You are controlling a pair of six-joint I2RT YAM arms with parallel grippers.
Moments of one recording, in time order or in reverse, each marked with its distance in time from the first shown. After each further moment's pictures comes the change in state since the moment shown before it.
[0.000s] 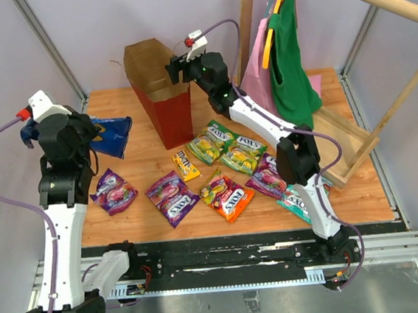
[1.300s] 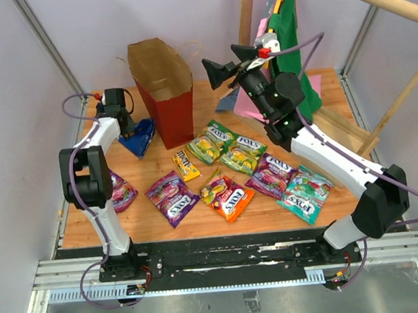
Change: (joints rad) left arm 0.025 0.986 0.173 0.114 0.084 0.037; right arm -0.025 -0.798 -0.804 0.332 -0.009 0.022
